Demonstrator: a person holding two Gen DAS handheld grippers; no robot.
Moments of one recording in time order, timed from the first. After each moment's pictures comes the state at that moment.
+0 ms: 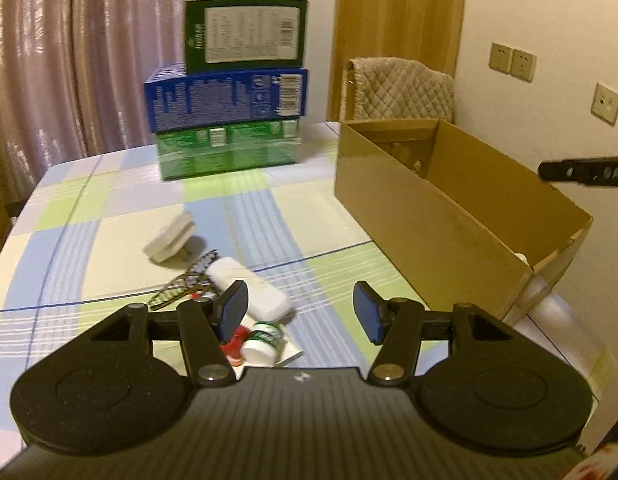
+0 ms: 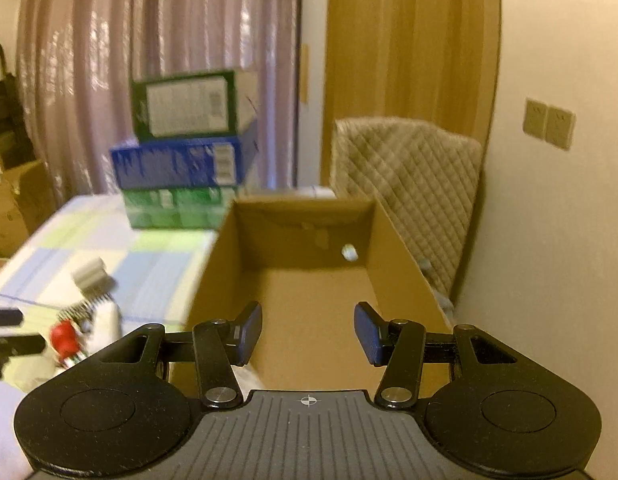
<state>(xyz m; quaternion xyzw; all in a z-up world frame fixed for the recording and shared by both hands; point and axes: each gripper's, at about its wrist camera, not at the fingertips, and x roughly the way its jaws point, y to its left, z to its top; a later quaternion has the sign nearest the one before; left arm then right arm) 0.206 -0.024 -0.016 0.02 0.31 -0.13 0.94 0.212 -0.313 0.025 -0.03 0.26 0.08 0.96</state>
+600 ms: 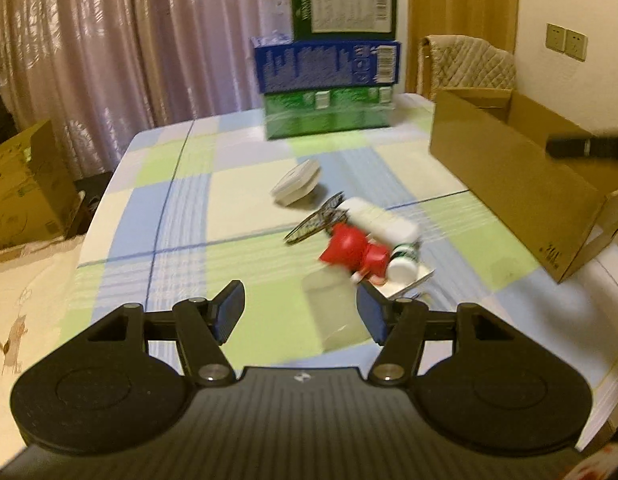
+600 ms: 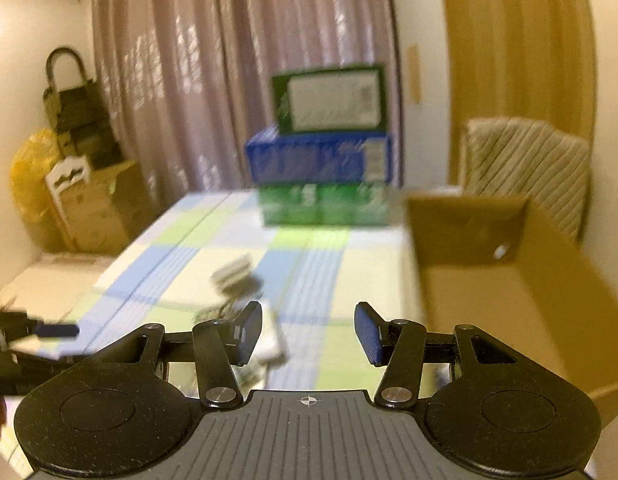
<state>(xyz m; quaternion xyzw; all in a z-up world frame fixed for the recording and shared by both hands) 0.162 0.080 -0.035 0.04 0.34 -0.04 0.94 0.184 -0.186 0.007 0.00 0.28 0.21 0.94</state>
